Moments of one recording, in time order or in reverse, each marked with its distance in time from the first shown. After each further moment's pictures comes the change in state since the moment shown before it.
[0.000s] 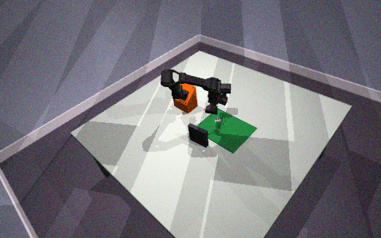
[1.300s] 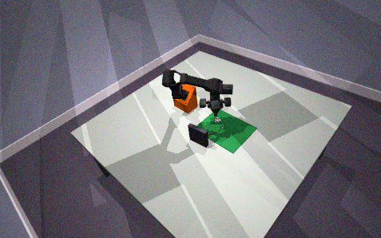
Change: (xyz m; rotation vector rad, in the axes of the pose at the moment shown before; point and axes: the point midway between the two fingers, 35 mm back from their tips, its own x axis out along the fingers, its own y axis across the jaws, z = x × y) arm 0.000 -0.004 0.011 1.351 0.004 0.005
